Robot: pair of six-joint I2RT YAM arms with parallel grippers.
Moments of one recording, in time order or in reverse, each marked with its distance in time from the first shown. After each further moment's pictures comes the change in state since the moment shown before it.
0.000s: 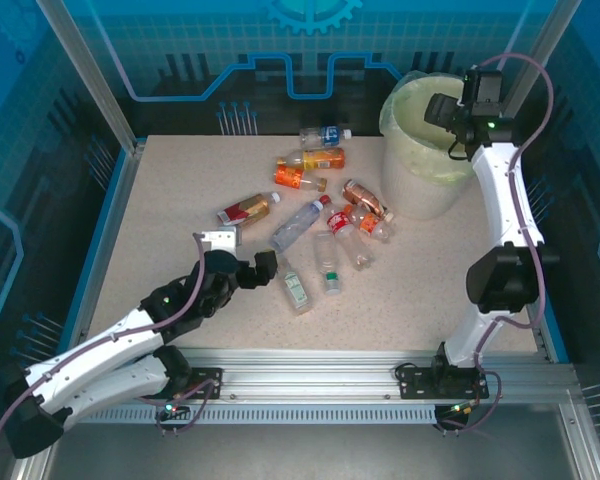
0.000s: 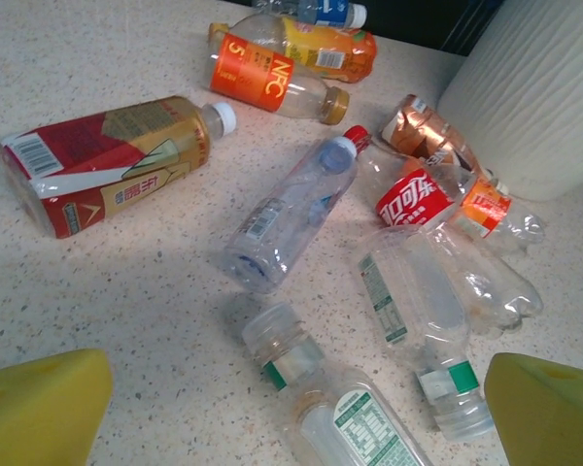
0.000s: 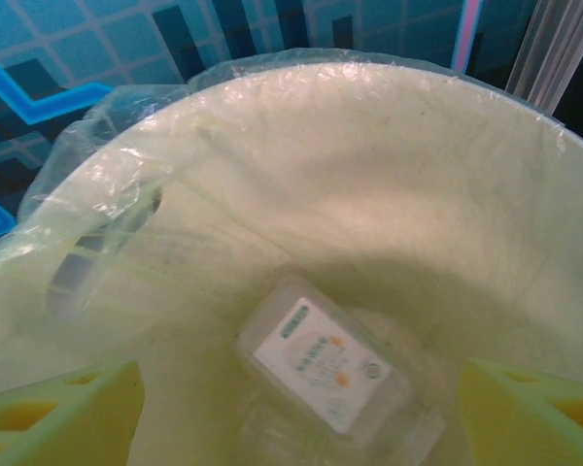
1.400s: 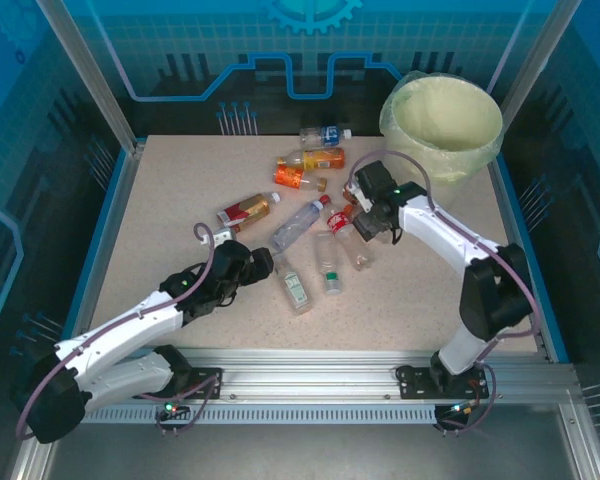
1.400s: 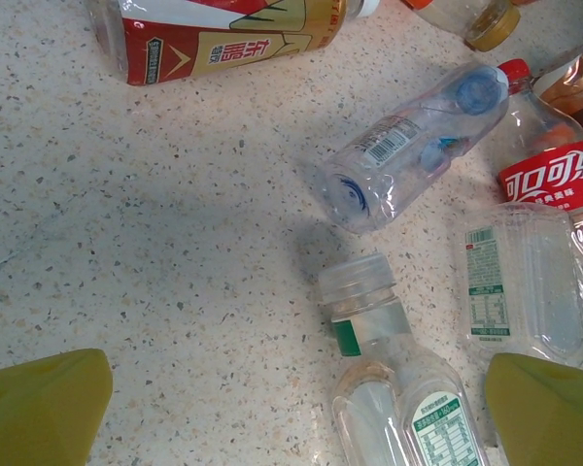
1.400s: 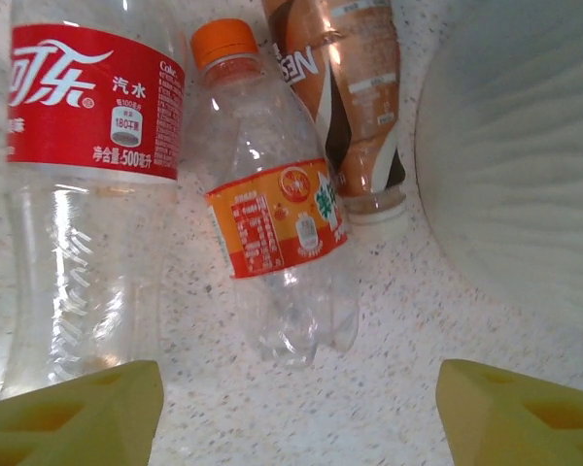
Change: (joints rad) left arm 0.110 0.186 0.010 -0.086 0.082 -0.282; right arm 0.467 -0.092 -0.610 -0.089 0.183 -0.475
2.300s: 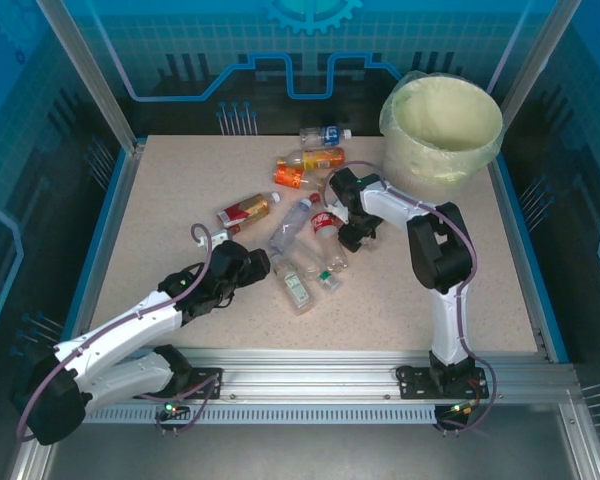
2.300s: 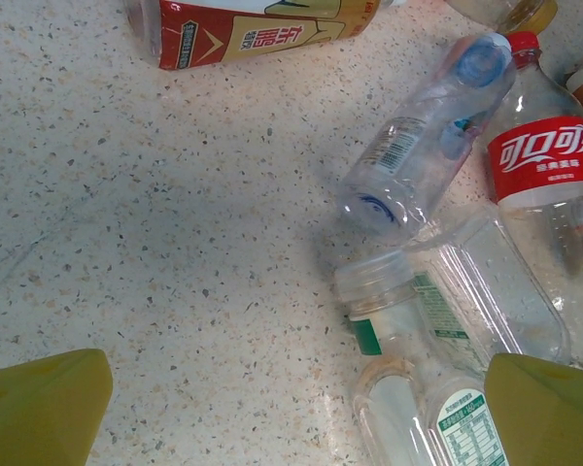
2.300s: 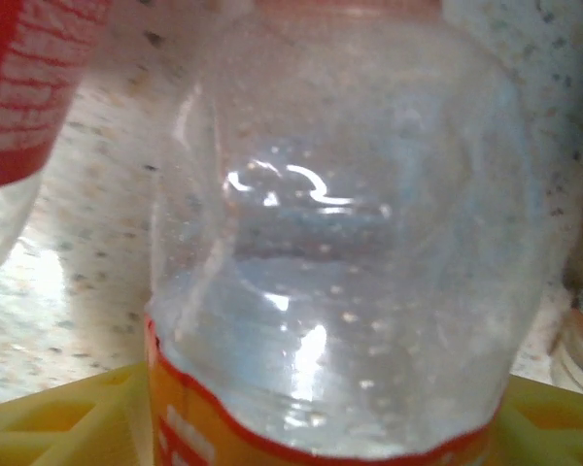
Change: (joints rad) left arm 0.016 -0.009 0.000 -0.045 0.000 -0.025; right arm 0.016 0.423 0.251 -0.146 -0.097 -0.156
